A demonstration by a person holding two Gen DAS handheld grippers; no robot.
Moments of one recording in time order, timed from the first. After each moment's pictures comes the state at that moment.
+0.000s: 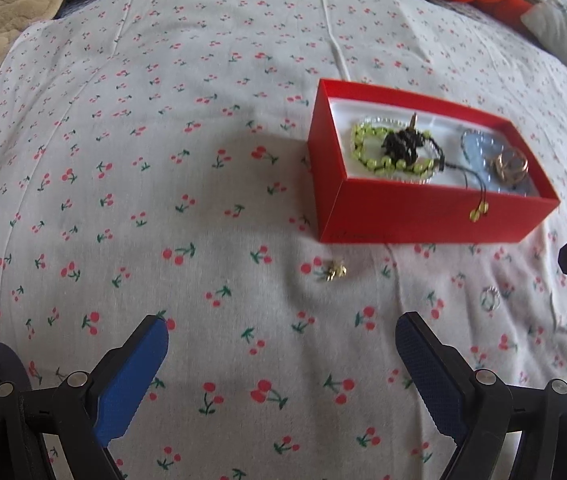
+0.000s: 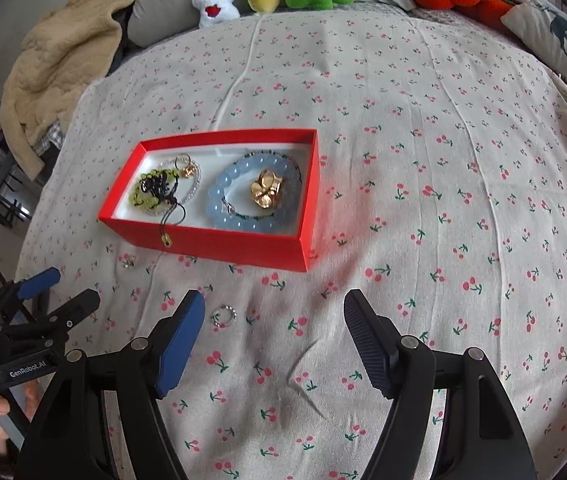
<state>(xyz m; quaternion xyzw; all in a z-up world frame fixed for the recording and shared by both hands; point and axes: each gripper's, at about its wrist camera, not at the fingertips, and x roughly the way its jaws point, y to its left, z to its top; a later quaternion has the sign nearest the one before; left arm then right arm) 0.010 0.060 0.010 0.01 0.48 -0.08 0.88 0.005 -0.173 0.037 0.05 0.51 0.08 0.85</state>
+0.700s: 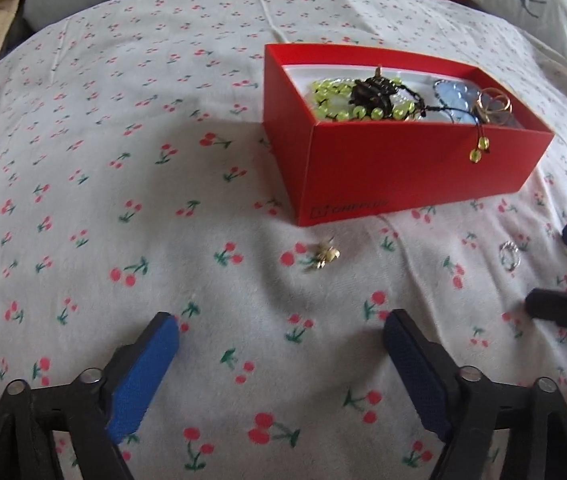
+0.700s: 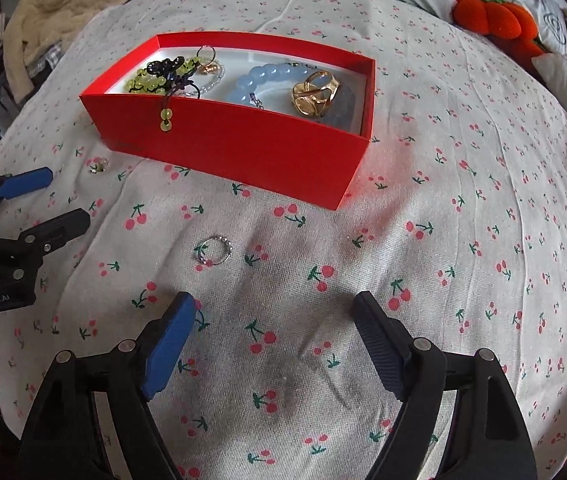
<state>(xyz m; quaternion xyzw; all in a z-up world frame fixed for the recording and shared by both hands) 0.022 0.054 -0.025 0.06 0.44 -0.16 0.88 -0.013 -0.132 -0.020 -0.07 0.53 0.08 0.84</state>
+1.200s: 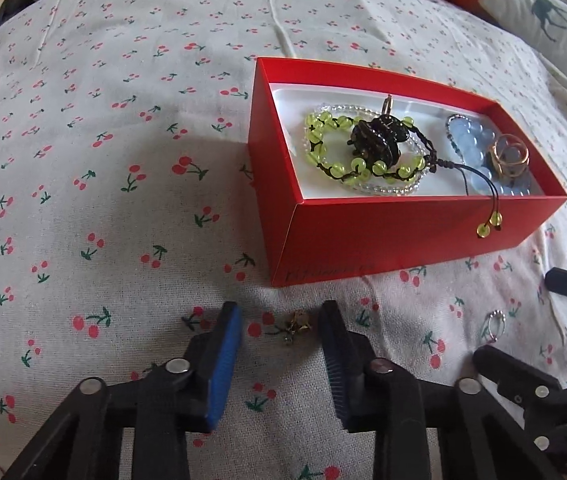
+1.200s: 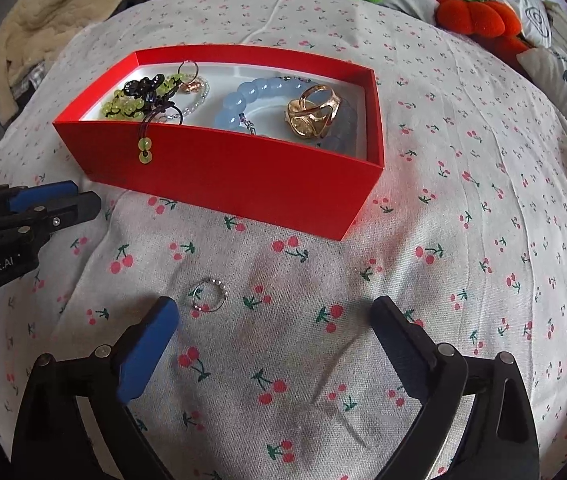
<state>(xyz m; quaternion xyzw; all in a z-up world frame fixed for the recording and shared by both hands) 0.053 0.038 -0.021 0.01 0.47 -0.15 0.87 0.005 -0.123 -0.026 -0.05 0.50 0.05 0.86</state>
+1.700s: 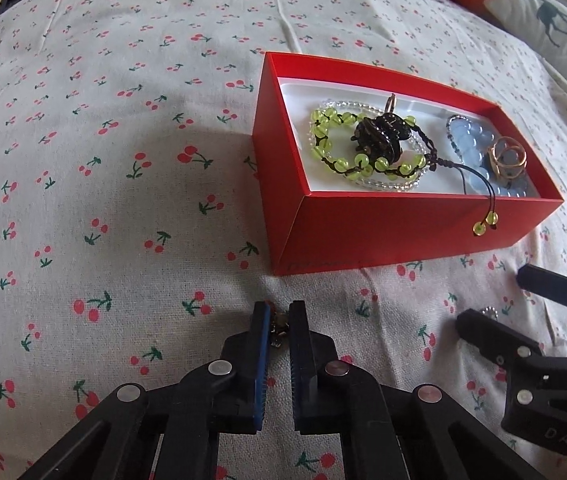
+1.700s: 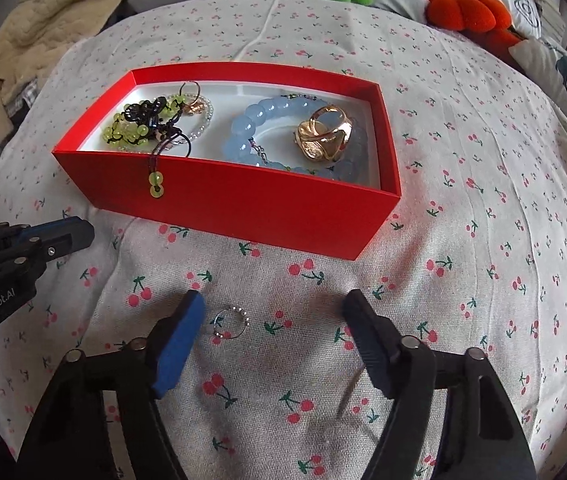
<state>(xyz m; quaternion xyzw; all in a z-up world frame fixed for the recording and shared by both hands) 0.051 0.042 -0.020 0.00 0.48 -0.15 0.86 0.011 -0.114 -0.020 -0.03 0.50 0.04 0.87</state>
